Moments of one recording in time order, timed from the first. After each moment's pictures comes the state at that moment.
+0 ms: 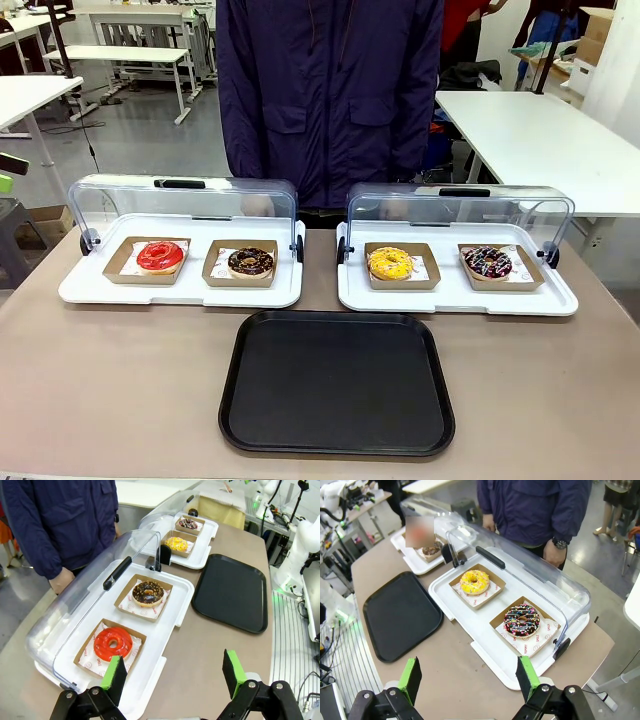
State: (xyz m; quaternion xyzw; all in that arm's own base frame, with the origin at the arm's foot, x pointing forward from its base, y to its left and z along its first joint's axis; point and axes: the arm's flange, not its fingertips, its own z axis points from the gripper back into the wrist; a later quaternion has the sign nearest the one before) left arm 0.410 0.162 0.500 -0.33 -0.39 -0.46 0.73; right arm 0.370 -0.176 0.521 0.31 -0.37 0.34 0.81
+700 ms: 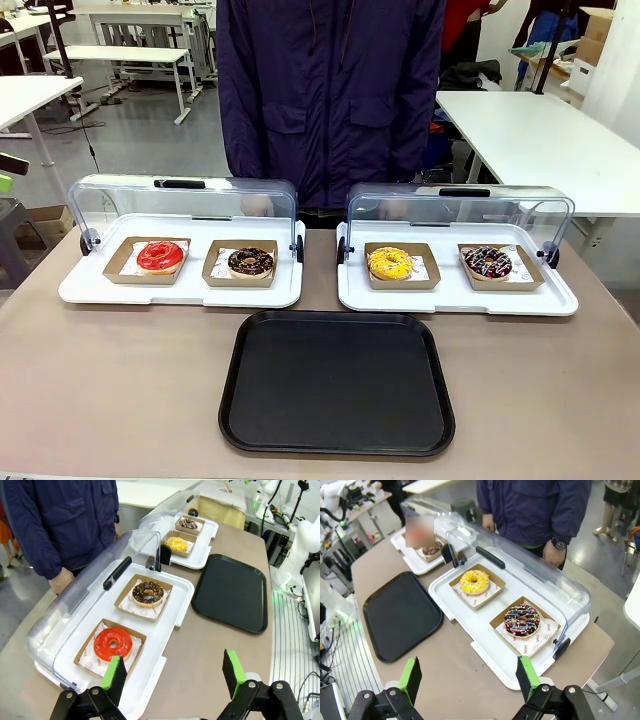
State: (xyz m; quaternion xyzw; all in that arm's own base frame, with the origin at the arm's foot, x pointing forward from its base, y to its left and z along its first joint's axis) left arm 0.410 0.162 0.500 -0.33 -0.39 -0.46 0.73; right arm 0.370 -0.176 0.521 0.31 -0.37 0.34 0.81
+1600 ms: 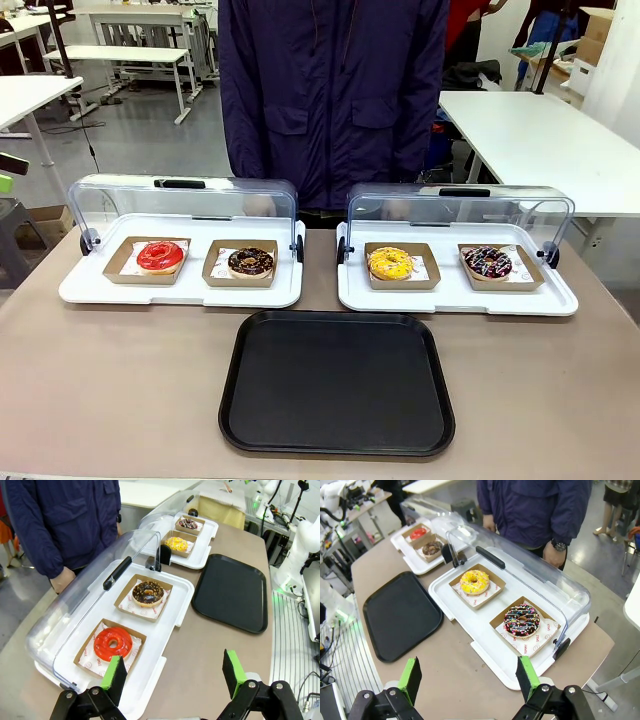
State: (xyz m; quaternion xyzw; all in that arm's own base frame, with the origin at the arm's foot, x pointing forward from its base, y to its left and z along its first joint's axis) left arm 0.410 0.162 0.500 -0.33 -0.39 -0.46 0.73; right arm 0.370 -0.176 0.521 0.31 -0.37 0.34 0.81
